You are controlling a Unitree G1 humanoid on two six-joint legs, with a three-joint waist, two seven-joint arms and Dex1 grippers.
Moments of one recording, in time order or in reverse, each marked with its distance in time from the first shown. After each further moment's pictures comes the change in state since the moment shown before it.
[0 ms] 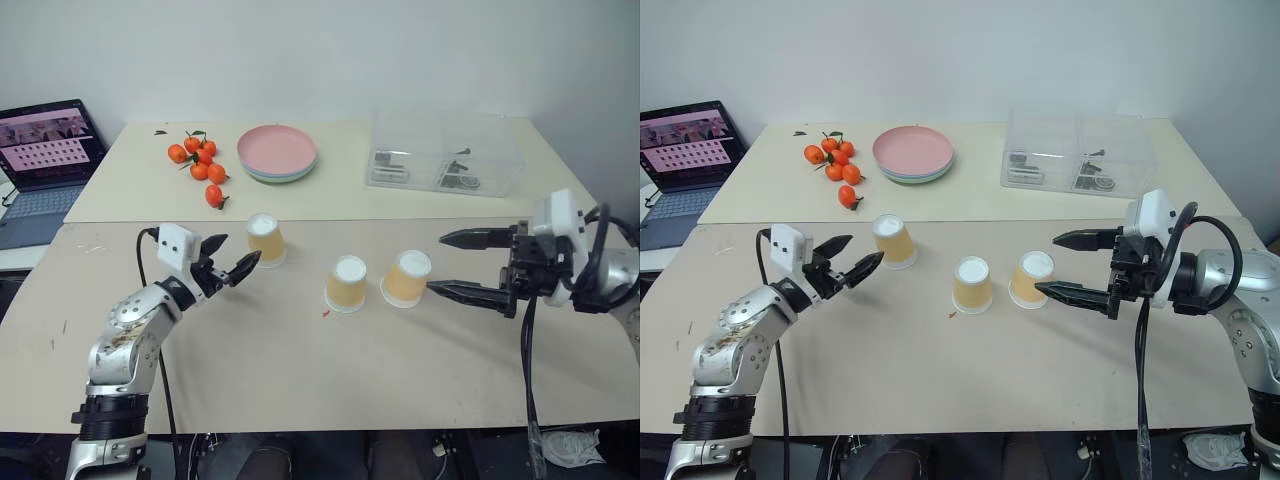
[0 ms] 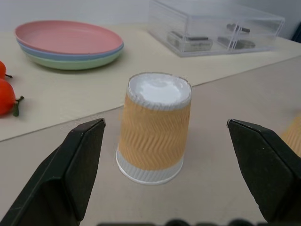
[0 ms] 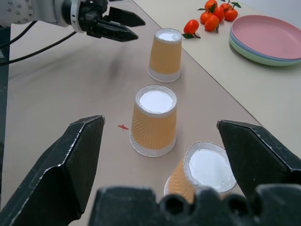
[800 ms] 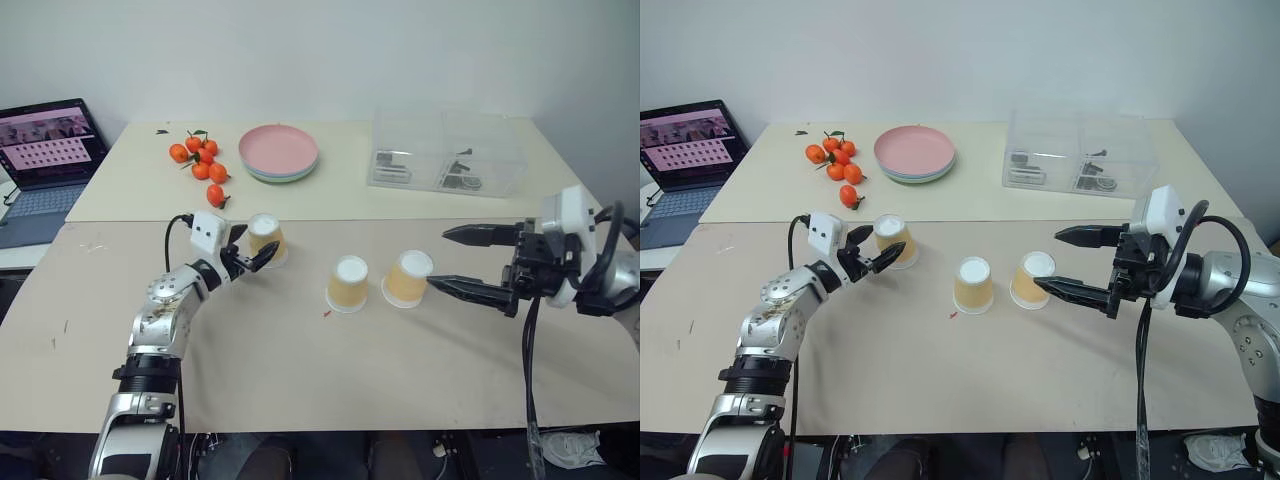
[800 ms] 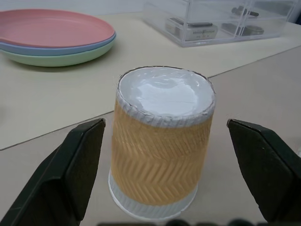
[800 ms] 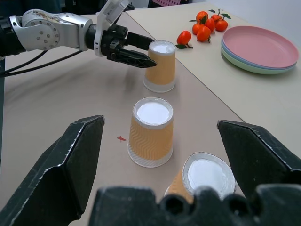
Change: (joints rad) left arm -0.228 -0.069 -0.081 0.338 0.121 -0.163 -0.023; right arm 0.030 0.000 -0.036 -0.049 0.050 0.021 -0.071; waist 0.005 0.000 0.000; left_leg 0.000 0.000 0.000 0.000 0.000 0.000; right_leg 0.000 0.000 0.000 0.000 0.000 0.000
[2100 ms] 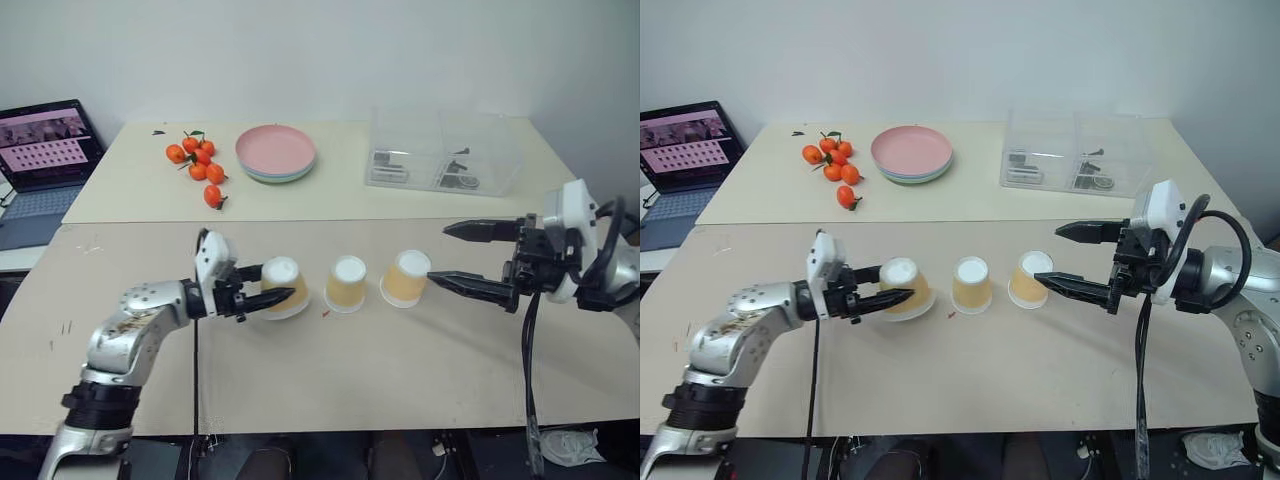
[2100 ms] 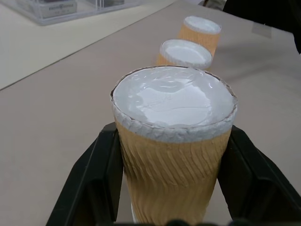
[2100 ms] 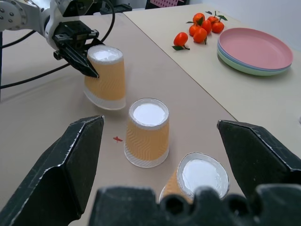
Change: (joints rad) left arm 0.177 0.185 -0.091 -0.399 -0.193 0.256 -0.361; right arm -0.026 -0.005 0.010 0.019 -0.002 -0.001 0.004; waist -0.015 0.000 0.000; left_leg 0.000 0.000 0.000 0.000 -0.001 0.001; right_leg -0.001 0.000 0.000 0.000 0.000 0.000
